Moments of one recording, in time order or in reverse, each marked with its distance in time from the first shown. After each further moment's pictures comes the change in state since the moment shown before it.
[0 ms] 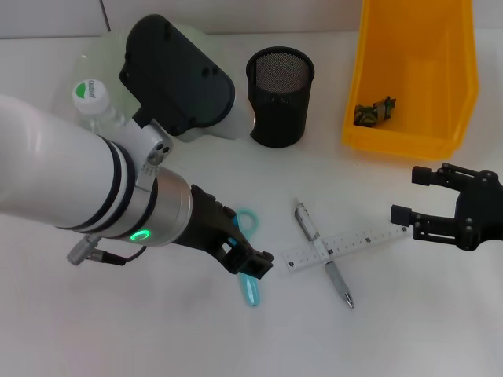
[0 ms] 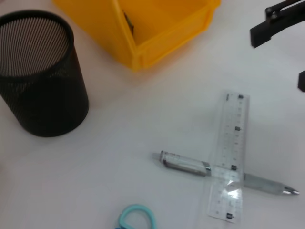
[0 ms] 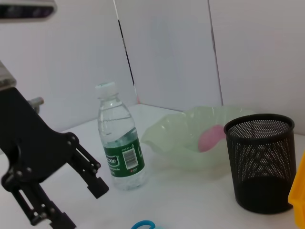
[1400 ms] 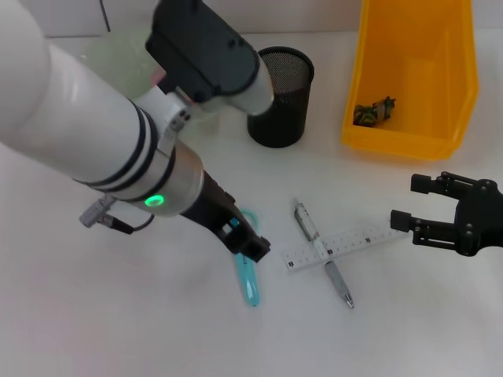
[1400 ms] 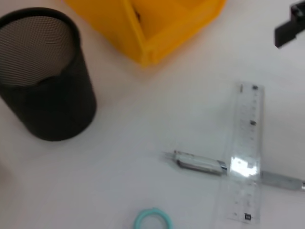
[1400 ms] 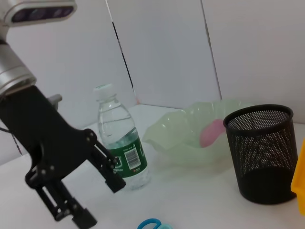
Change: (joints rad) left arm -0.170 0.000 -0.052 -0.138 -0.005 0.056 0.002; right arm -0.006 0.001 0.004 0.019 -0.002 -0.008 0.041
